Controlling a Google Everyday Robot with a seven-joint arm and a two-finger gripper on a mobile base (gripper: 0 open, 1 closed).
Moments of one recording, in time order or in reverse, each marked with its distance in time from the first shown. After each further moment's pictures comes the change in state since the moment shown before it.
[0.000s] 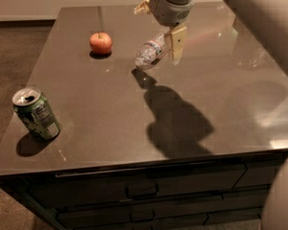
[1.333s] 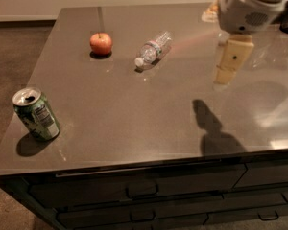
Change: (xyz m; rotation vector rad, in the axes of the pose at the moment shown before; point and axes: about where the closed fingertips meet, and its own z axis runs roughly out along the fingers) arm 0.006 0.142 -0.114 -0.098 0.006 0.632
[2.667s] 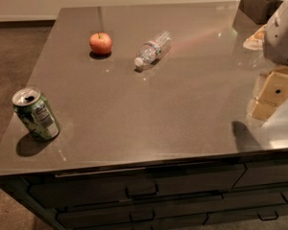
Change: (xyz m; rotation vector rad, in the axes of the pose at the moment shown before) arm 0.055 0.073 -0.017 -0.044 0.041 0.208
